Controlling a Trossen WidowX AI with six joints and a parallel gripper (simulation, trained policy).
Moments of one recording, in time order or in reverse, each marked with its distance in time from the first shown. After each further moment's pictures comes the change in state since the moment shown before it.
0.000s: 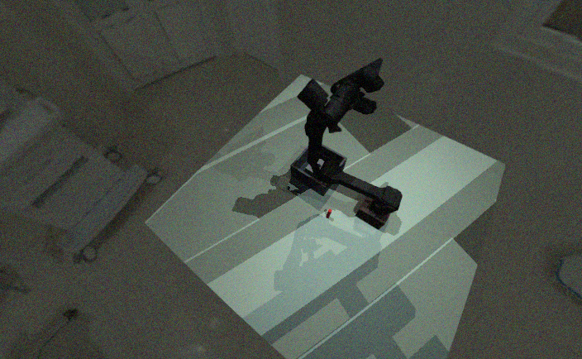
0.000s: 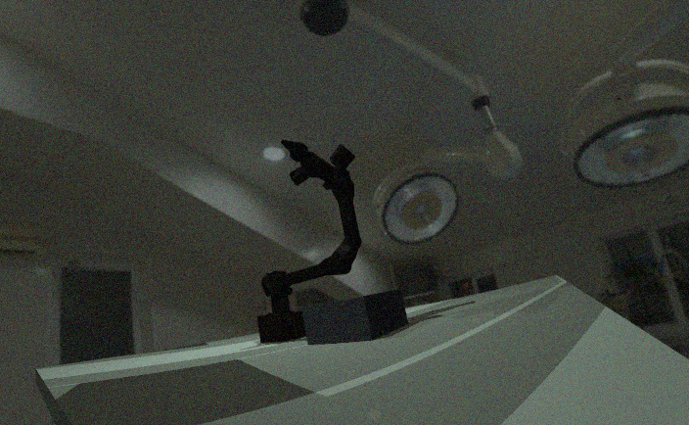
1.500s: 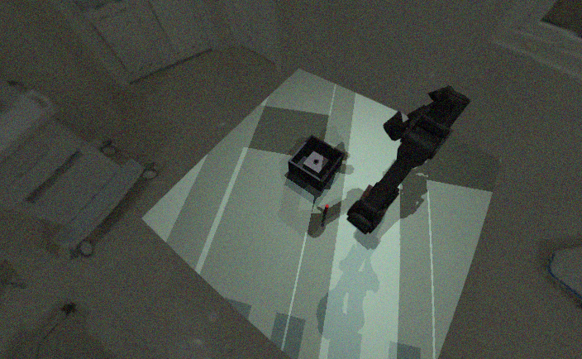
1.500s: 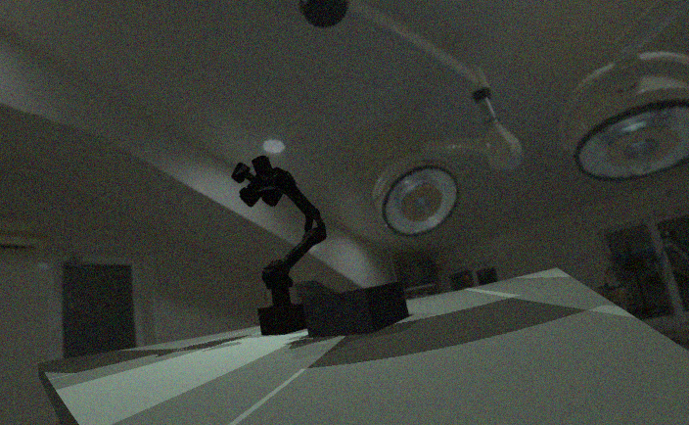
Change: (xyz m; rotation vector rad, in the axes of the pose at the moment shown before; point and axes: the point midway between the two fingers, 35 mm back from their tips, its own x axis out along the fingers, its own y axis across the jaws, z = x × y) arm 0.025 0.035 0.185 0.014 -0.044 -0.814
